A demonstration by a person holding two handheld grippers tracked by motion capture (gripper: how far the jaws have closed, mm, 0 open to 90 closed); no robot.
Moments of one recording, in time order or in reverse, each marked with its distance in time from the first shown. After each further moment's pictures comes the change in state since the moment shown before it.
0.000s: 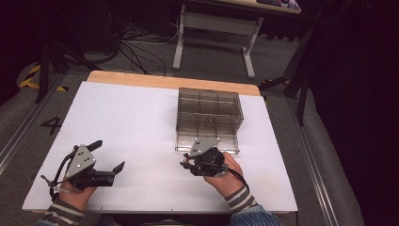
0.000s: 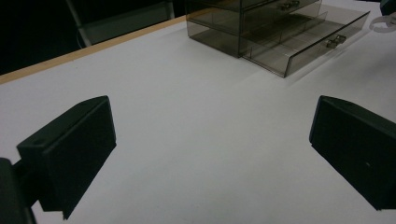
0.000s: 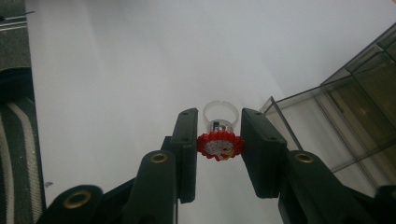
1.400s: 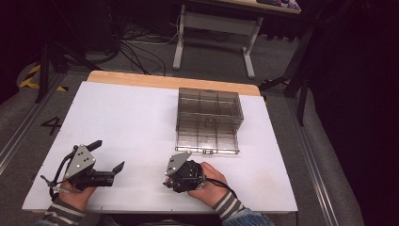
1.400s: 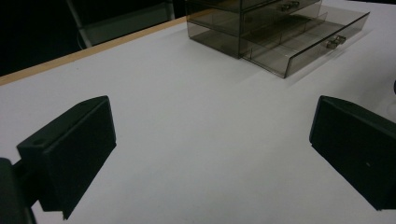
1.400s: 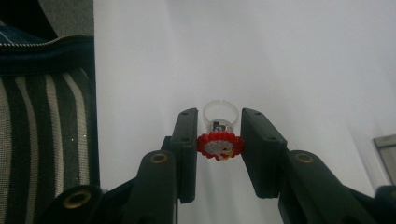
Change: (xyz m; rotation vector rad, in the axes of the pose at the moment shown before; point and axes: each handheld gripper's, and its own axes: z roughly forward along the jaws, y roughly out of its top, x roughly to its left) left arm 0.000 0.000 -0.001 -0.005 0.003 0.001; right arm 0.043 0.012 0.044 0.108 0.172 -0.124
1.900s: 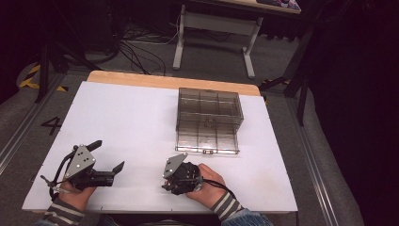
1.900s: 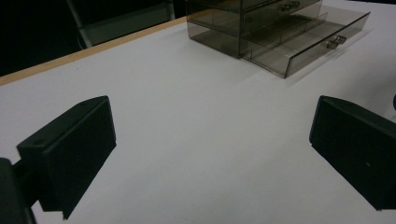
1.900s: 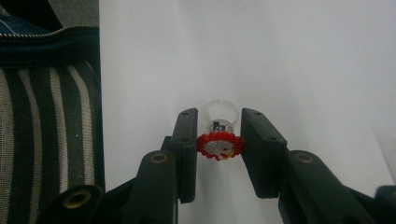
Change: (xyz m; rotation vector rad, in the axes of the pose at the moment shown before) left arm 0.000 0.000 0.000 0.000 0.001 0.000; right arm 0.003 0.001 0.010 0.031 0.028 -0.011
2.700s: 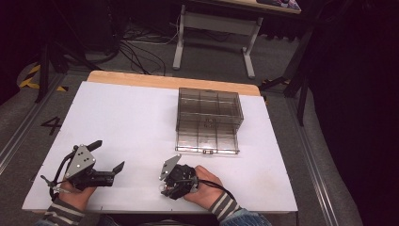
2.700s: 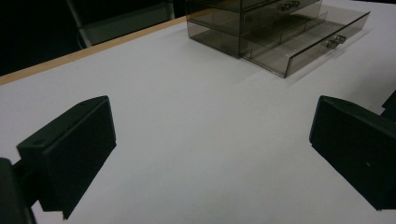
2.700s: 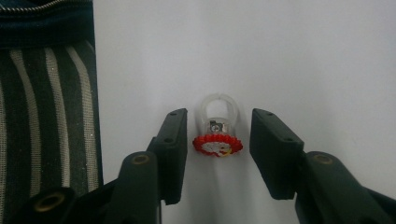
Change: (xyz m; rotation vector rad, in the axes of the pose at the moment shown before) left arm 0.000 0.000 0.000 0.001 -0.001 0.000; right arm 0.000 -0.002 0.020 0.084 0.057 0.024
